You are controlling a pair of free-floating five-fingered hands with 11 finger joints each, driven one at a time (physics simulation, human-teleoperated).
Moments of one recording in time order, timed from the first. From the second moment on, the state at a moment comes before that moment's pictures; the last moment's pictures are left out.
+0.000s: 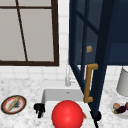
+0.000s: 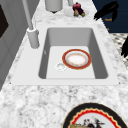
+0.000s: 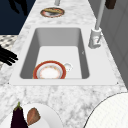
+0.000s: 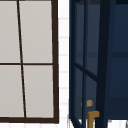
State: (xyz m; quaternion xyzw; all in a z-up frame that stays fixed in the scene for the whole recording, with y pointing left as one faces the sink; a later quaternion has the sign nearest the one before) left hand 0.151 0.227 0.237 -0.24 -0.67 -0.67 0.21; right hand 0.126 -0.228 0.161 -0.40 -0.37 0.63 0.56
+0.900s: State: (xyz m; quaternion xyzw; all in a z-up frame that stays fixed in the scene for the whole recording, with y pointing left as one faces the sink) left hand 0.151 0.227 0.237 -0.24 -0.67 -0.67 0.21; right hand 0.232 -0.184 0.177 -0.50 -0.49 0.54 0.46
